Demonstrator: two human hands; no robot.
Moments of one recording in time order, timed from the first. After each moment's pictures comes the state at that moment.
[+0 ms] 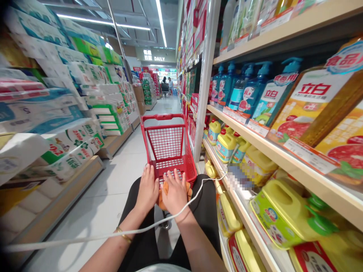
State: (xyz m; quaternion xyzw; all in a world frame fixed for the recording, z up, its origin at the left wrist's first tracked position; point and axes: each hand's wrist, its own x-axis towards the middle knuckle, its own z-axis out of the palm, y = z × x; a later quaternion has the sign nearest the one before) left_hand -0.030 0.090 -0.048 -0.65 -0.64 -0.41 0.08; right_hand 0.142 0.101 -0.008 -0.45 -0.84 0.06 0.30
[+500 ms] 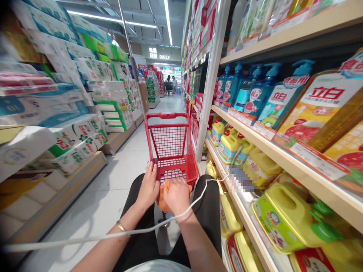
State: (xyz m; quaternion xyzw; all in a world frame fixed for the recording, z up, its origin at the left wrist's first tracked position) left_hand -0.038 0.089 -0.048 -0.67 -0.62 -0.41 0.05; right_hand 0.136 0.095 0.010 -0.47 -0.85 0.03 0.22
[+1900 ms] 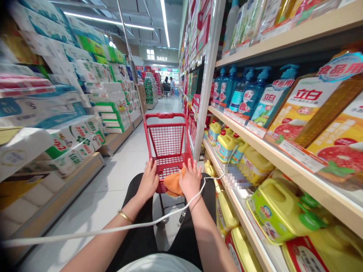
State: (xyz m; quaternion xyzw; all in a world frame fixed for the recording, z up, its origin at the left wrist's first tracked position) left_hand -0.053 0.116 -0.058 -0.67 -0.61 -0.41 0.04; right_hand 0.176 0.143 0.000 -0.58 -0.77 0.03 0.26
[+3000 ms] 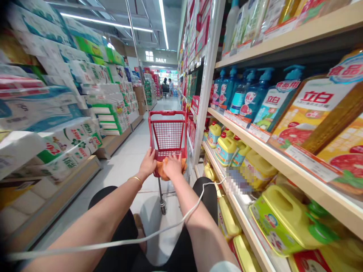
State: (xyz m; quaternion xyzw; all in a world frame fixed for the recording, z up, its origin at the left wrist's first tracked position) left_hand -0.119 0.257 -0.059 -0.65 -0.66 -0.38 0.01; right_hand 0.082 0.244 0.001 -0.50 -0.84 0.05 0.20
